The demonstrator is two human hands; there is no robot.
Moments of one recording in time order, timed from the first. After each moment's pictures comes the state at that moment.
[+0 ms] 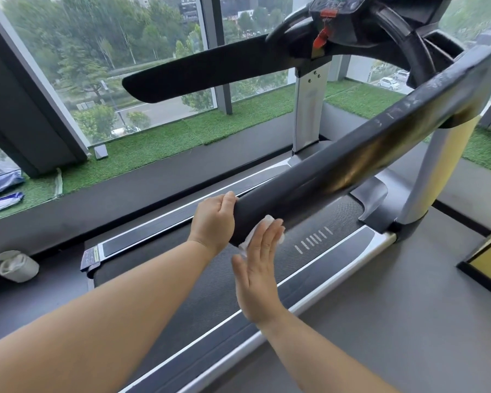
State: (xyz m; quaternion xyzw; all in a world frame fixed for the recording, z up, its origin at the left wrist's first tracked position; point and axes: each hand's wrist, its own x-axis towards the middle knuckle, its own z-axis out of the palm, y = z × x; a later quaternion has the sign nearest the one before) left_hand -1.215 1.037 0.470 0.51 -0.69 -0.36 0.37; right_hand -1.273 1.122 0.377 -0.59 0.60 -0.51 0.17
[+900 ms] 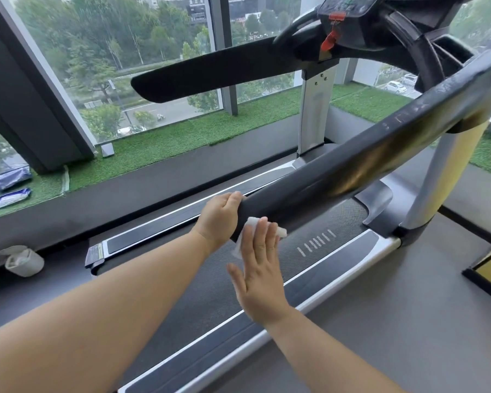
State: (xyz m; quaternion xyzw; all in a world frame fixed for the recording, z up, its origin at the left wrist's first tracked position) left_hand -1.210 1.033 0.477 0.49 -0.68 -0.43 0.33; right_hand -1.280 1.116 0.364 -0.68 0.58 -0.45 -0.02
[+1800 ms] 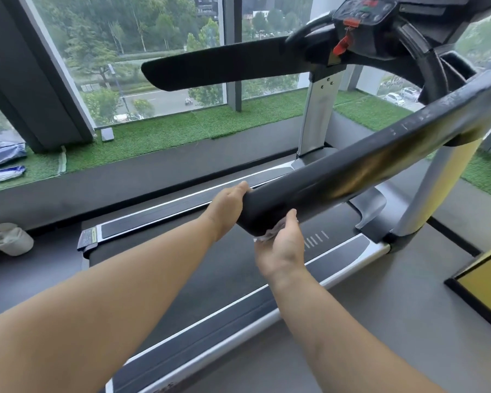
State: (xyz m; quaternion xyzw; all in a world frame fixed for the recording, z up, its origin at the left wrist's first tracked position) left_hand -1.201 1.036 0.478 0.51 -0.61 -0.53 0.30; right_hand -1.281 1.097 0.441 -0.01 0.40 -0.73 0.55
